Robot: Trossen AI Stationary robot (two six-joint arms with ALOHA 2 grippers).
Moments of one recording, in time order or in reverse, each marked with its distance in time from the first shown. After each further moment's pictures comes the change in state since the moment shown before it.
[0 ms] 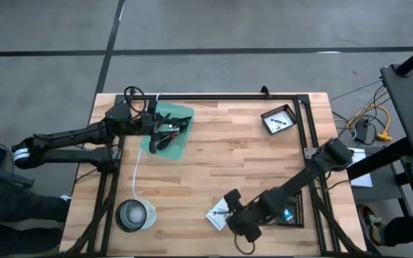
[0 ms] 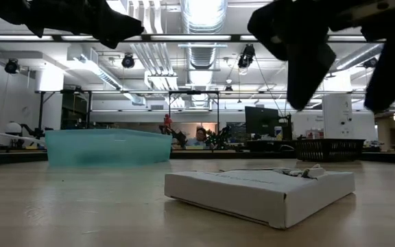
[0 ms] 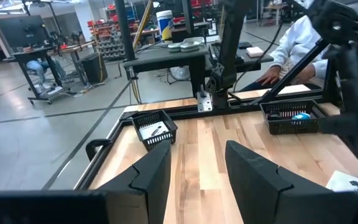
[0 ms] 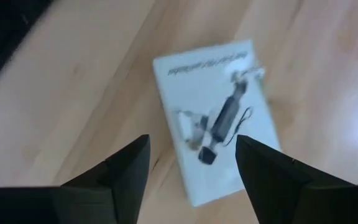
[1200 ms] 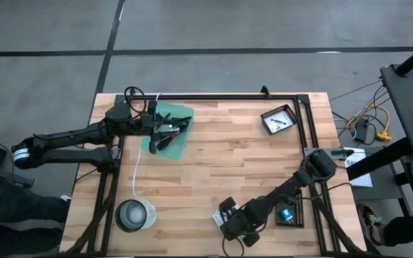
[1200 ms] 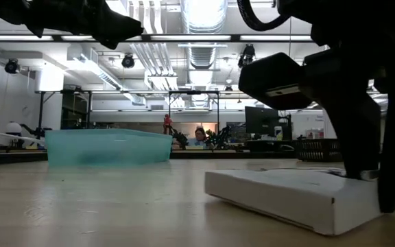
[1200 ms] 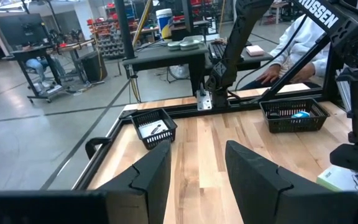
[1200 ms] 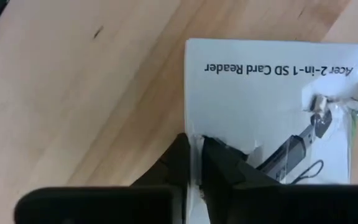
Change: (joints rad) left arm 0.000 -0.001 -0.001 -0.006 0.000 0.000; right arm -0.006 0.224 0.140 -0.110 -0.165 -0.042
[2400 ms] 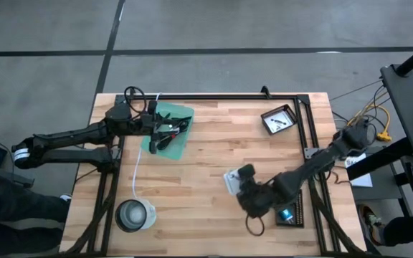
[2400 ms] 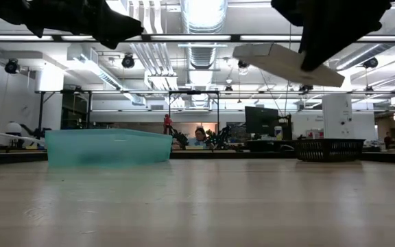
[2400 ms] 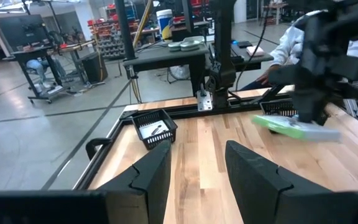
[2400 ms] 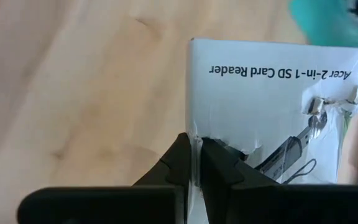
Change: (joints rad) left arm 0.000 0.000 -0.001 0.004 0.000 0.000; right arm -0.037 -0.450 -0.210 -0.171 0.449 0.038
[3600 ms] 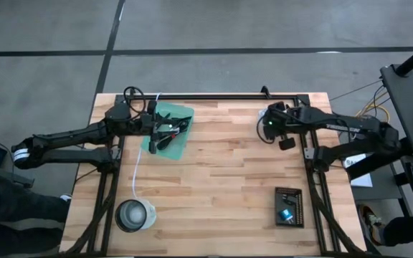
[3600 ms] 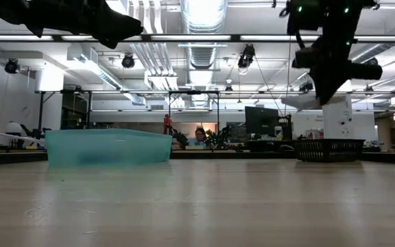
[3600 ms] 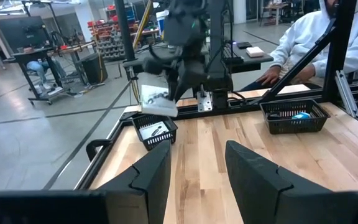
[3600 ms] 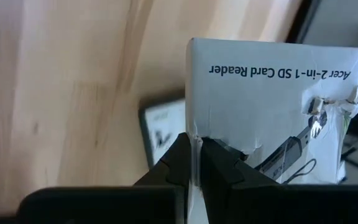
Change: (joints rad) left arm 0.000 -0.005 0.000 -0.001 0.000 0.004; right arm -0.875 -0.496 -0.320 -0.229 -0.074 -0.701
